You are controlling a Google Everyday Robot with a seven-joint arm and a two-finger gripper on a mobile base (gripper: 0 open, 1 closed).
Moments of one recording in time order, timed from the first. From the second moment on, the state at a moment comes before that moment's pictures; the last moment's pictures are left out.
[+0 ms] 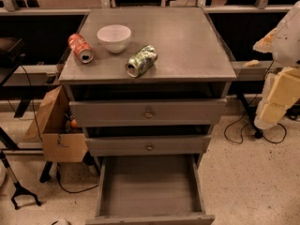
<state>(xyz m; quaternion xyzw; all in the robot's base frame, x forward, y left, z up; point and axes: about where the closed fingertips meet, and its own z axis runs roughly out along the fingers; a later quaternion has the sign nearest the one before) 0.438 -0.217 0.976 -0.60 0.78 -0.03 0.16</state>
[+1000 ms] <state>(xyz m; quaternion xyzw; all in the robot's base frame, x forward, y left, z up) 0.474 -0.163 0.997 -0.54 0.81 0.02 0.22</state>
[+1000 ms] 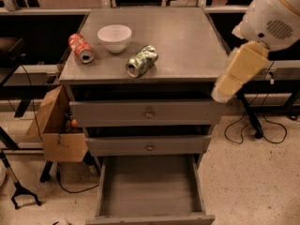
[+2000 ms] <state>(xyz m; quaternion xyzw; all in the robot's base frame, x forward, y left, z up) 0.518 -0.030 1.023 -0.40 0.85 0.16 0.31</state>
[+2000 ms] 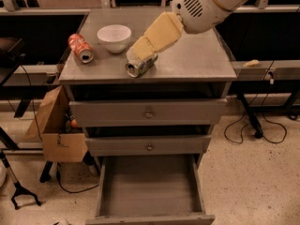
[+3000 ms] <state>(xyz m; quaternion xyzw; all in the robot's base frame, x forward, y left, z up) 0.553 0.028 1.011 -0.35 0.87 0.17 0.31</state>
